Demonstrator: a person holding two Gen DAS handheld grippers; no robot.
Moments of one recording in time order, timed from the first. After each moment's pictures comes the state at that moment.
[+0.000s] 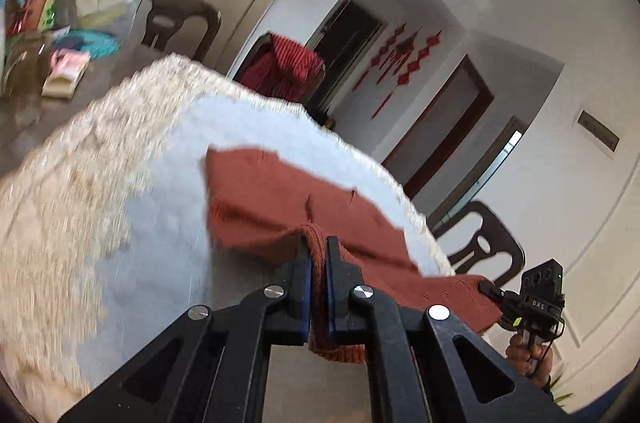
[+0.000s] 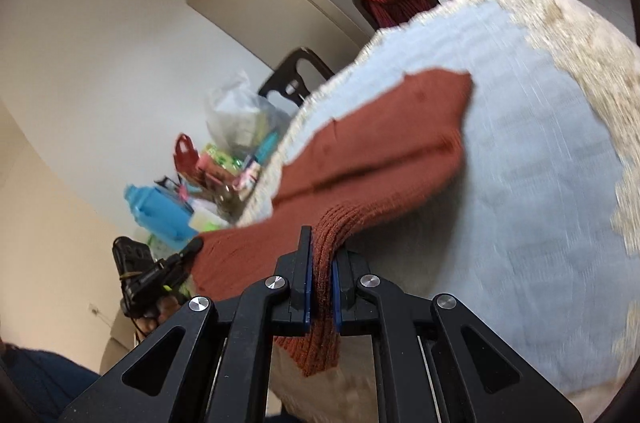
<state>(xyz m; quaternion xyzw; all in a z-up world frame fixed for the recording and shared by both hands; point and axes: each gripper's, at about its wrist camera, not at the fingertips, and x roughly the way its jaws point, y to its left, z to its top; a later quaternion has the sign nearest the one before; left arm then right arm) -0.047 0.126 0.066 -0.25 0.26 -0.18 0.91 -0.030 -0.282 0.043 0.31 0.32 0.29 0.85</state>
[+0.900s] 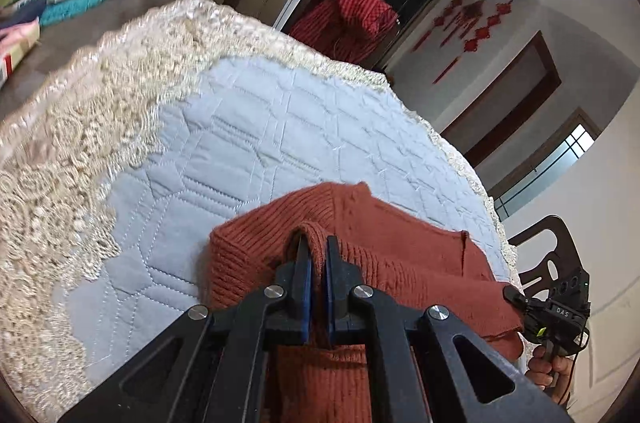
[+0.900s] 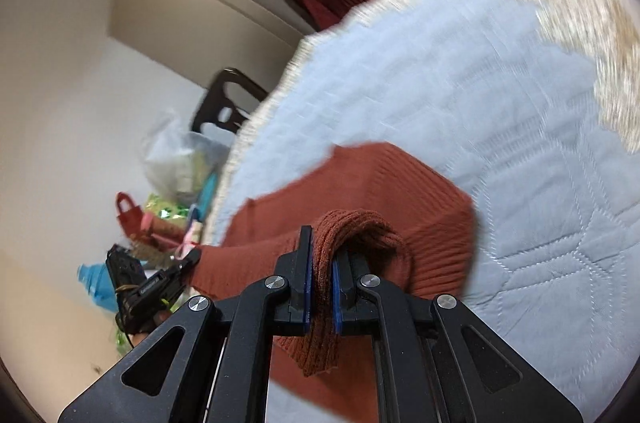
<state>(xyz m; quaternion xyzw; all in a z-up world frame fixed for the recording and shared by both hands) 0.163 0.114 0.003 -0.25 0.39 -0.11 0.88 0.168 -0.302 -0.015 0.36 0.40 0.21 0.81</state>
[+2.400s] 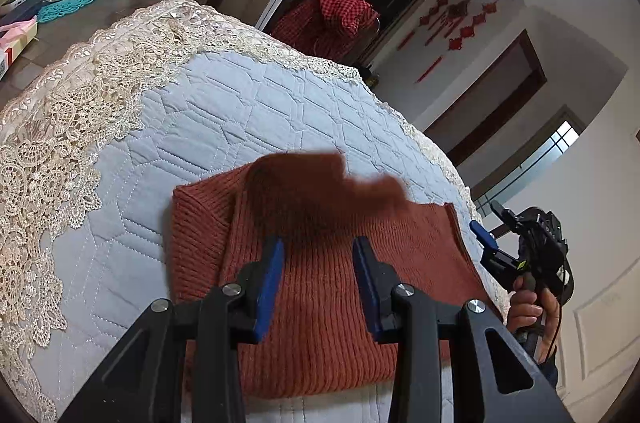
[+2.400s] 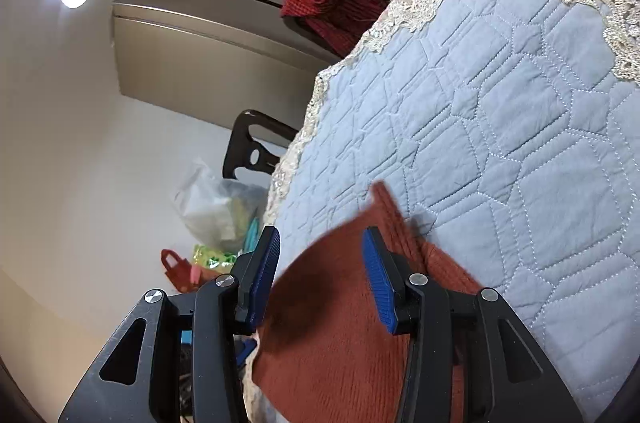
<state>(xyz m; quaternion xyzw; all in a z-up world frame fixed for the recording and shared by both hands) 0.131 0.092 0.019 -0.25 0.38 -0.13 0.88 0.217 -0.316 0.007 0.47 0.35 0.24 0.78</state>
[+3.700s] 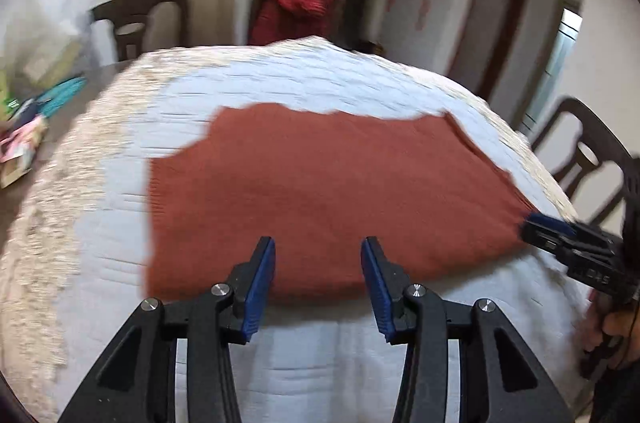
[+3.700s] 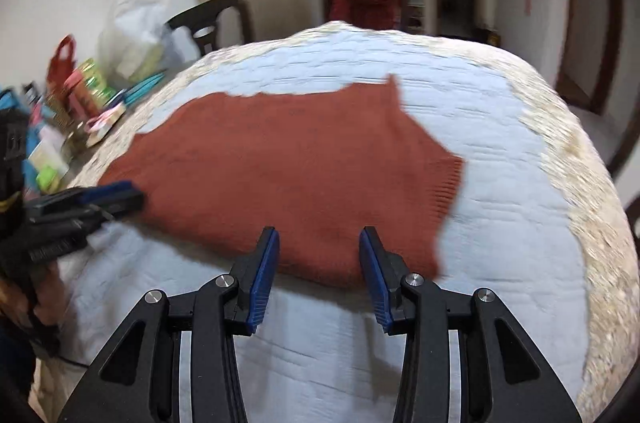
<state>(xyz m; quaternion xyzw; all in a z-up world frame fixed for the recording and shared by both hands) 0.078 0.020 0.023 -0.05 0.38 -0.08 0.92 0.073 -0.230 0.012 0.05 0.38 0.11 0.92</state>
